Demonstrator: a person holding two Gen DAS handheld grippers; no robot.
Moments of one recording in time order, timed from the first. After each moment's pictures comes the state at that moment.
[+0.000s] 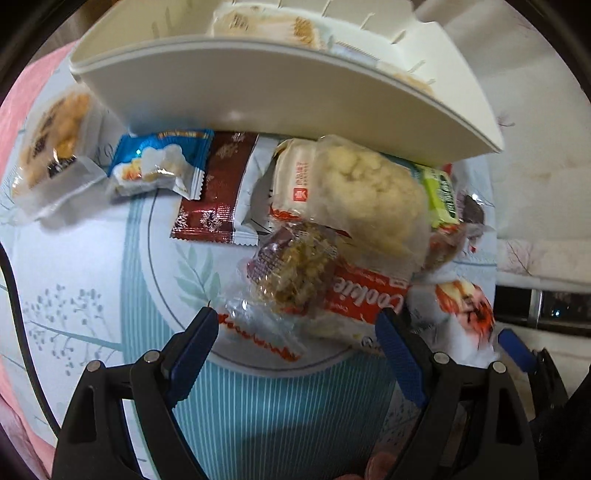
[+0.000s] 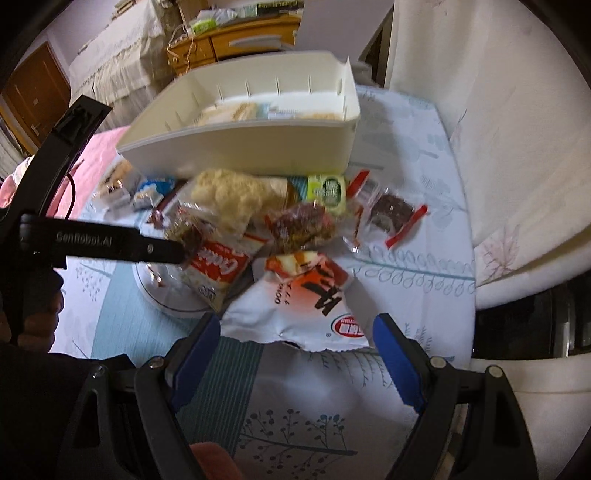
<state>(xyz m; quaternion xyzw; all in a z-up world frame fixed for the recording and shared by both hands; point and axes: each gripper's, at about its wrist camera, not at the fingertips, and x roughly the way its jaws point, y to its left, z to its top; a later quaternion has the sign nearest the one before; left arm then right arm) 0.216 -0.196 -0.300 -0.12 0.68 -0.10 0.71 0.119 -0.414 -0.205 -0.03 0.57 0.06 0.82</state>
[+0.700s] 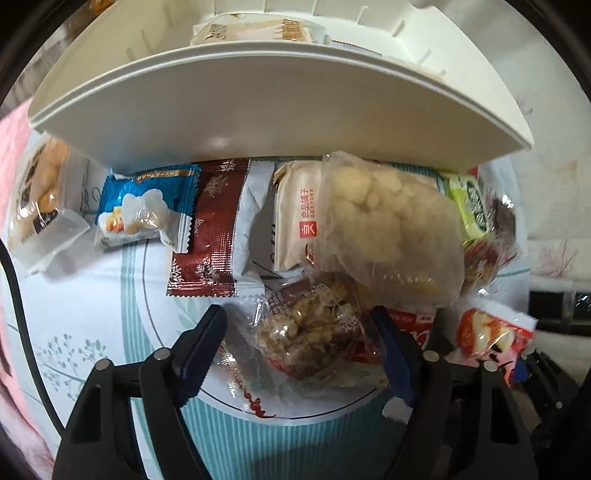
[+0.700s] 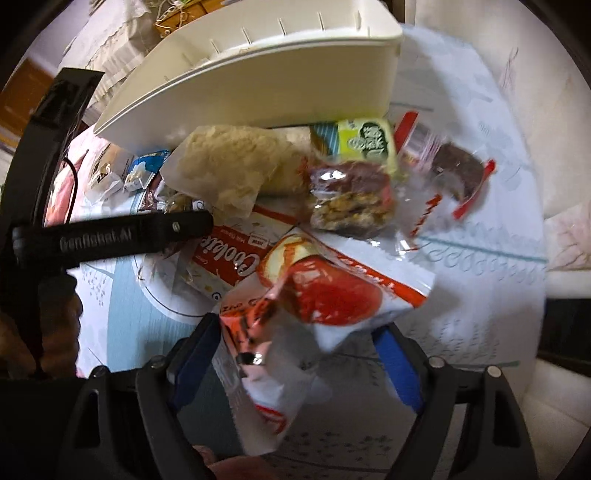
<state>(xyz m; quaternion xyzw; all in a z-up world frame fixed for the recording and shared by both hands) 0.236 -0.228 -0.319 -0.04 0.67 -0.08 0.74 0.158 -0.402 -0.255 0.04 0.64 0.09 0.76</state>
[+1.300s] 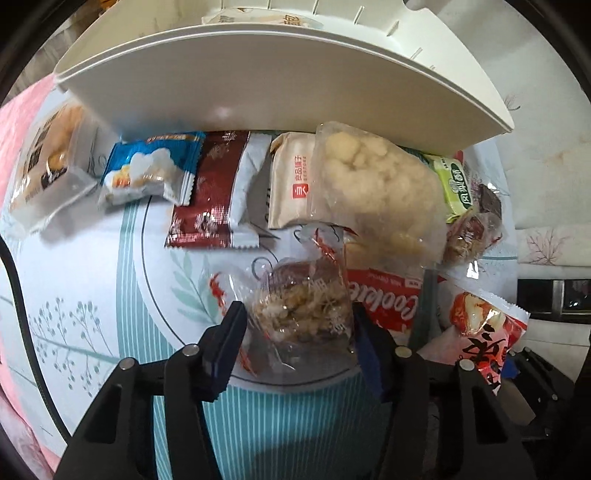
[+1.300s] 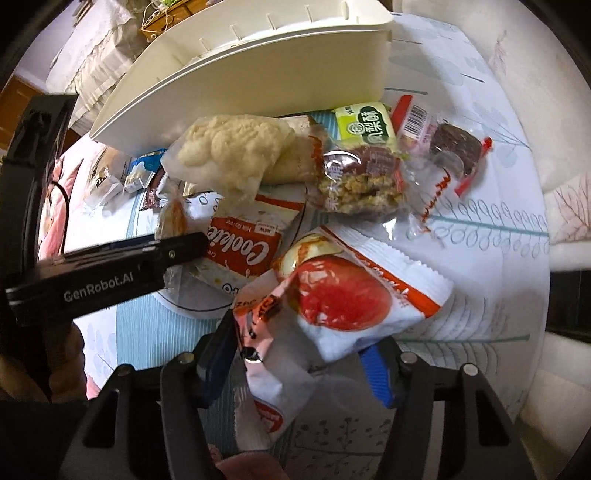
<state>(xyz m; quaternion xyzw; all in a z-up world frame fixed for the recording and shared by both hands) 0.203 -0.219 -0.310 -0.08 0.67 -0.09 0.73 0.150 -0.399 -0.253 0.07 0.65 0.07 0.75</state>
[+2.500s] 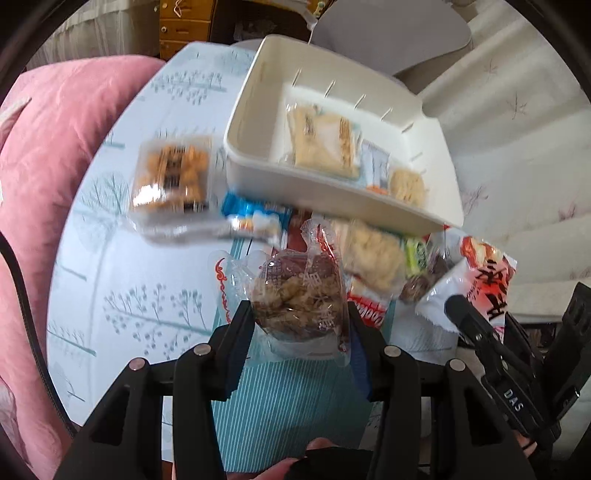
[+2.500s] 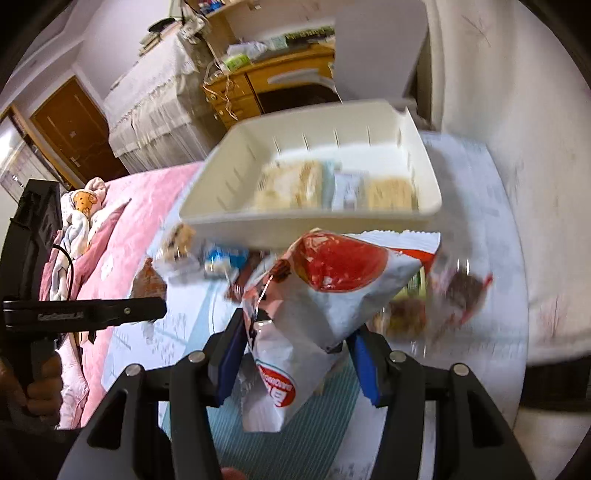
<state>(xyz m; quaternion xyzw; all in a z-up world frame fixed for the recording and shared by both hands) 0.198 -0.109 -0.195 -0.18 0.62 -0.07 0.76 0.168 -0.369 -0.158 0.05 0.50 0.14 0.85</state>
